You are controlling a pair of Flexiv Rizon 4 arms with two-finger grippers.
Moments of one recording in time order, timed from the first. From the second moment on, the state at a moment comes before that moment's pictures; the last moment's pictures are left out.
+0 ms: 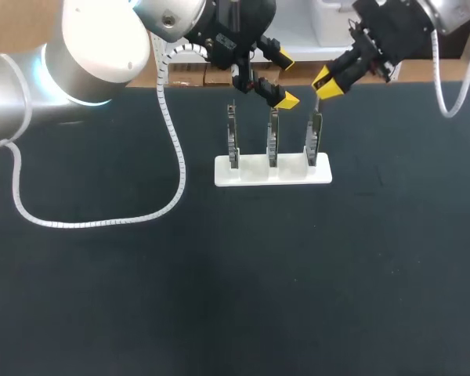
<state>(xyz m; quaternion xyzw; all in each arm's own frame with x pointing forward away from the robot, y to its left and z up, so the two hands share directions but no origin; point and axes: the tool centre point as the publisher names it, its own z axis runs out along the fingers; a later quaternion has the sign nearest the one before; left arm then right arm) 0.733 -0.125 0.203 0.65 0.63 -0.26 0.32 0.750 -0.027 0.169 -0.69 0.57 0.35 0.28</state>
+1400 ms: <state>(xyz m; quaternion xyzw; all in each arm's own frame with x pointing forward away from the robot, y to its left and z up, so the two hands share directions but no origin) 0.733 -0.125 0.203 0.65 0.63 -0.26 0.32 0.755 -0.027 0.168 -0.69 0.57 0.36 0.28</state>
